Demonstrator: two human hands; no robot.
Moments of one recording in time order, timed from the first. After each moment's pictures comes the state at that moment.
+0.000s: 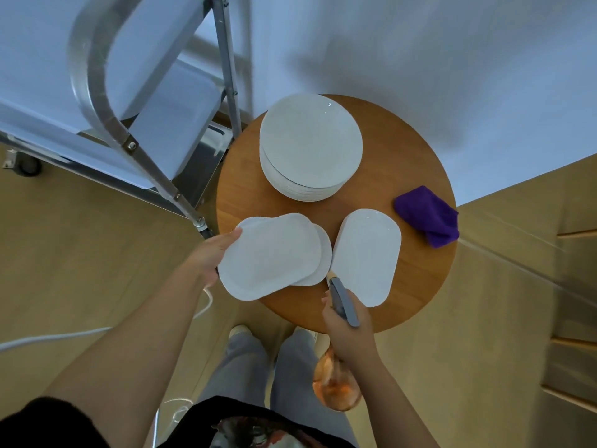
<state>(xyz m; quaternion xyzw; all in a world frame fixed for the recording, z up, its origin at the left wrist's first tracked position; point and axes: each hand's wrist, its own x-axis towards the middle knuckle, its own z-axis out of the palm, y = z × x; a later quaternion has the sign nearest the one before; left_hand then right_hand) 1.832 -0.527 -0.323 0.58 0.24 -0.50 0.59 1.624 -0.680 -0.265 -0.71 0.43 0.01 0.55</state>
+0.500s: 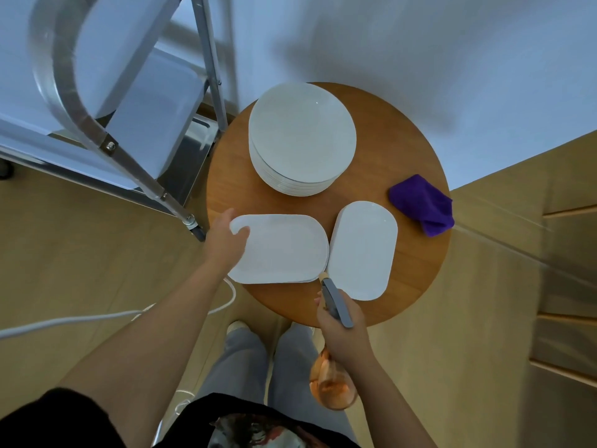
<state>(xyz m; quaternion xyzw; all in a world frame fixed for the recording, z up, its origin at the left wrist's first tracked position) 1.830 -0.571 -0.336 0.88 0.00 -0.31 0.37 1.623 -0.672 -0.271 -0.72 0.43 0.01 0.55</state>
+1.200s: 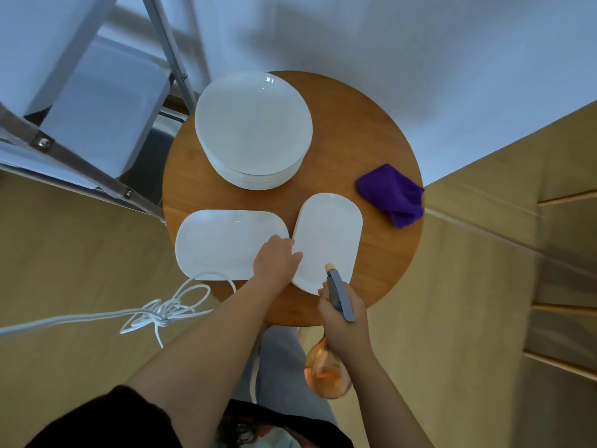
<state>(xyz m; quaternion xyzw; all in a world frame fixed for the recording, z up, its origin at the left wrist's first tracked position) 1.728 -0.696 -0.343 0.90 -0.21 -0.34 0.19 1.586 -0.739 -0.275 -0.70 0.46 -0.05 0.55</state>
